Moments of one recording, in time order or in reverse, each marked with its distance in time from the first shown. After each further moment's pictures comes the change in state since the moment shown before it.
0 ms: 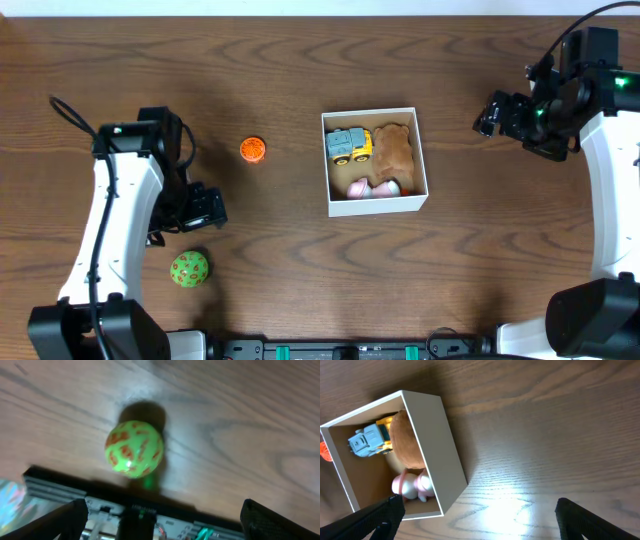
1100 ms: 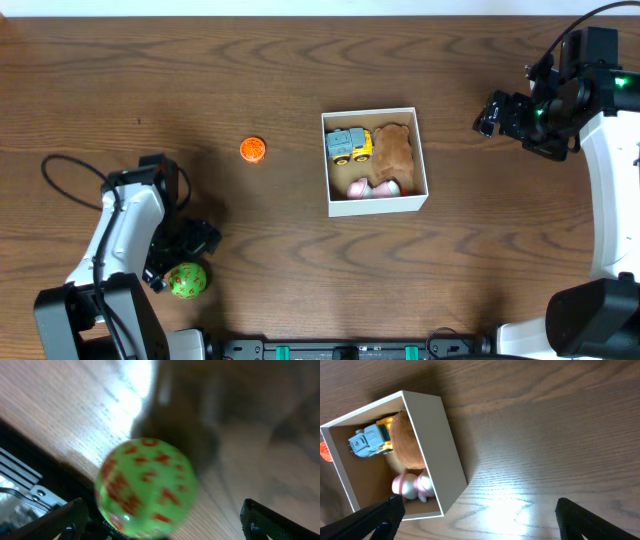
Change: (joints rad) left arm 0.130 0.001 -0.356 0.246 -0.035 -0.397; right arm 0.000 0.000 0.000 0.001 0.000 0.000
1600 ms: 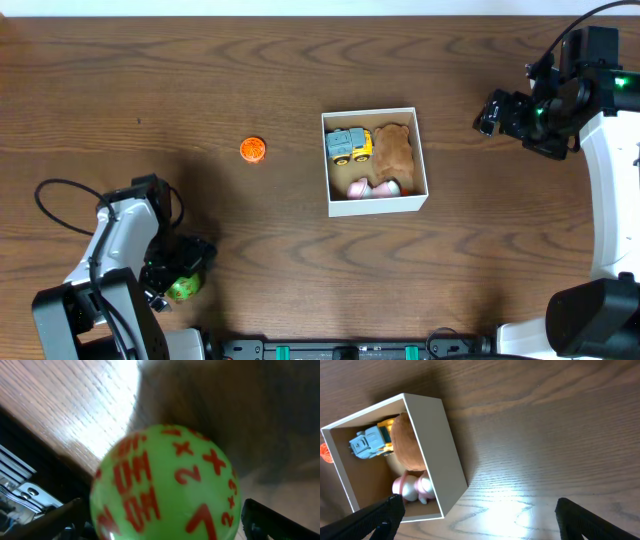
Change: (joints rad) left arm 0.071 0.000 -0.106 0.050 0.000 -0.019; right arm 0.000 0.000 0.000 0.010 0.000 0.000
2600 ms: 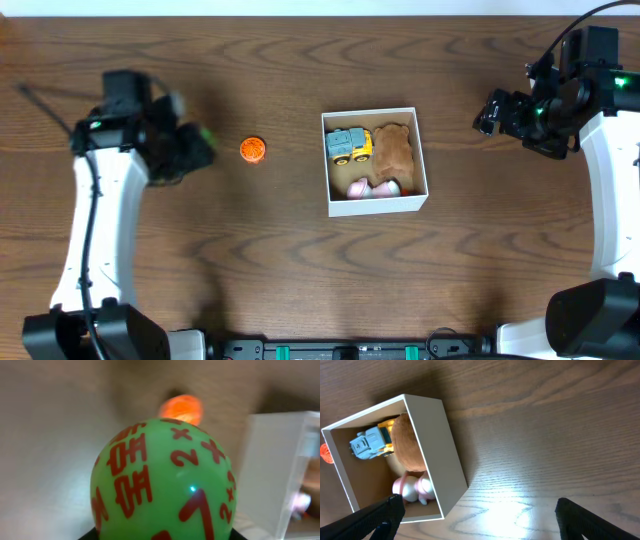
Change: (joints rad) left arm -0.174 0.002 0.586 0.123 0.307 0.494; right arm 0.000 0.000 0.000 0.003 0.000 0.000
